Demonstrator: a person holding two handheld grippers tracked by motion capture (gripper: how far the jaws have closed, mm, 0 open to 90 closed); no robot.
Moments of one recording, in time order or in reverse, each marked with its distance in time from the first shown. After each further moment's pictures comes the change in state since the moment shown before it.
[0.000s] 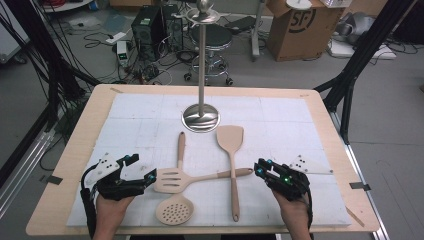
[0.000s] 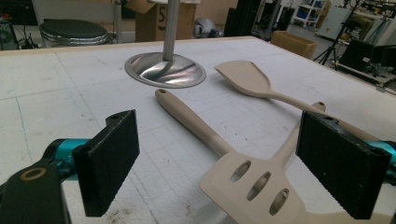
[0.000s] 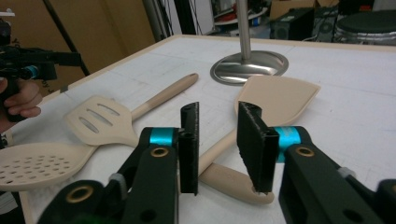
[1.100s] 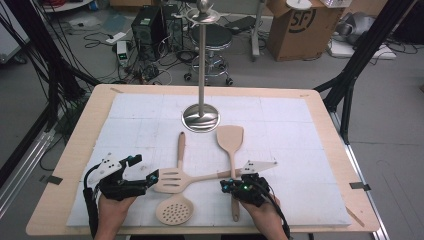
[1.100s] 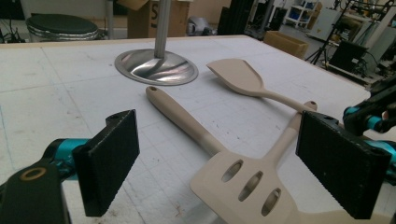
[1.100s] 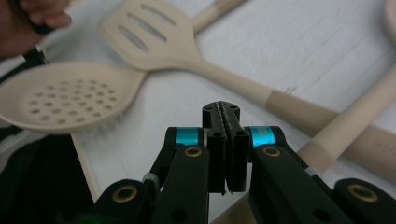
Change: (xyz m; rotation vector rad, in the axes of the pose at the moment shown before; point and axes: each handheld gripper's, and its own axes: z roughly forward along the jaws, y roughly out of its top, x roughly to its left) left arm -0.002 -0.002 0.005 0.004 -0.032 -0.016; right arm 0.053 -0.016 0.074 0.404 0.158 -0.017
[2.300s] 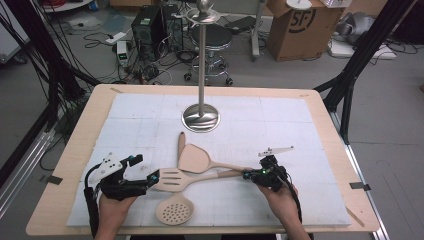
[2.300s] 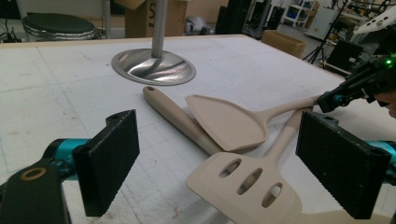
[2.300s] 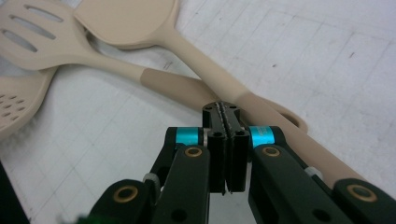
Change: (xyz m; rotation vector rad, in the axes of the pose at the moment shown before) left arm 0.000 0.000 0.001 0.000 -0.009 -0.003; right arm -0.062 0.004 -0.026 0.105 -0.144 0.189
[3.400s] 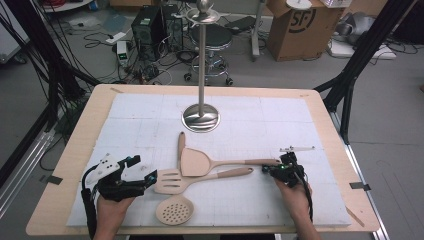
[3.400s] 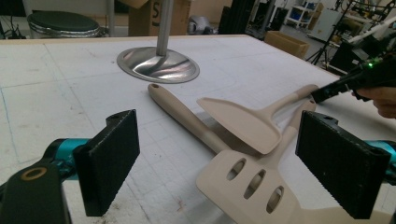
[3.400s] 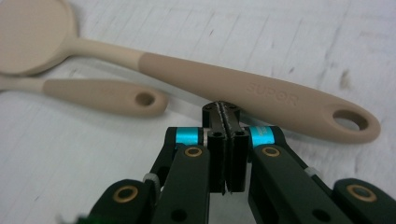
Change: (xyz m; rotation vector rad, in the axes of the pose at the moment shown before) left arm 0.002 -0.001 -0.005 0.006 0.011 -0.009; right arm -0.060 -0.016 -0.011 -0.073 -0.136 0.155
